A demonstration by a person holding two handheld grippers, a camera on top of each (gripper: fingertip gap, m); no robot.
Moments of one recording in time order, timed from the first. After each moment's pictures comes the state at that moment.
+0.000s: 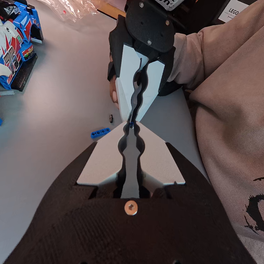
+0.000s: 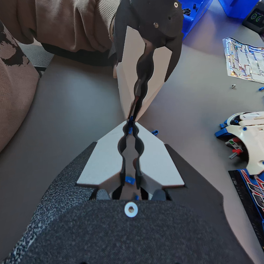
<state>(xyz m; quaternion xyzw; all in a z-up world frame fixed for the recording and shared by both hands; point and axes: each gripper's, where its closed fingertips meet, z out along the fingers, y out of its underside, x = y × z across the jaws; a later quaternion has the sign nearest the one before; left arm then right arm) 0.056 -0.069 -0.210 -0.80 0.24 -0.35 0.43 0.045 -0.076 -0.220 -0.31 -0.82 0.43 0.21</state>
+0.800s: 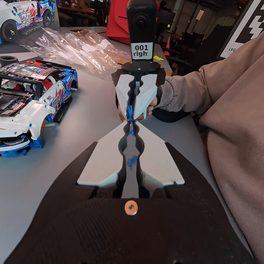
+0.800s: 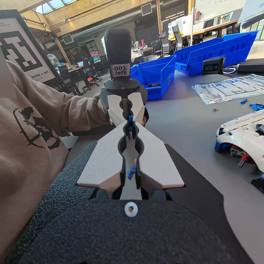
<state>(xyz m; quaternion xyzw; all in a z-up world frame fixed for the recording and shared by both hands) 0.045 -0.050 -0.170 -0.75 0.21 -0.31 0.55 0.023 -0.062 -0.152 -0.39 -0.62 0.66 0.20</state>
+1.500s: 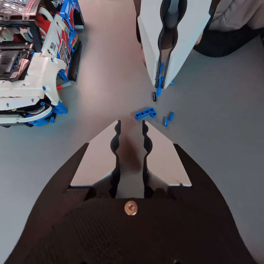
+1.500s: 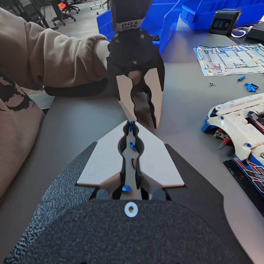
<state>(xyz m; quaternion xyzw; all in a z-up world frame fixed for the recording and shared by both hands) 0.004 -0.043 -0.246 -0.84 0.31 -0.16 0.42 0.025 -0.055 -0.193 -0.39 -0.74 0.51 0.20</state>
